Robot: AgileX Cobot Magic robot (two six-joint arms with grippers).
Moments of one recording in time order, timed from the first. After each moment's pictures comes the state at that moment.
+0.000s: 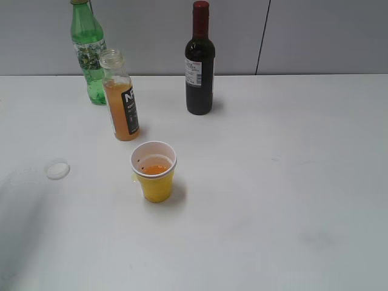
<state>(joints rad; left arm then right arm) -0.07 1.32 -0.87 -0.03 0.53 0.09 0.10 0.00 -0.42 0.06 0.94 -0.06</state>
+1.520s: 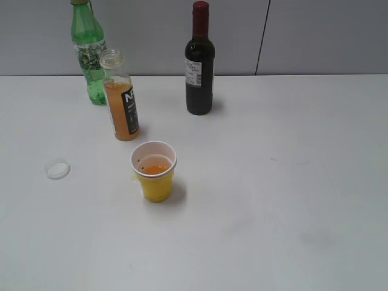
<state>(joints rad) -0.06 0.17 -0.48 -0.07 1.10 0.01 0.10 0.00 -0.42 0.06 0.94 -0.06</state>
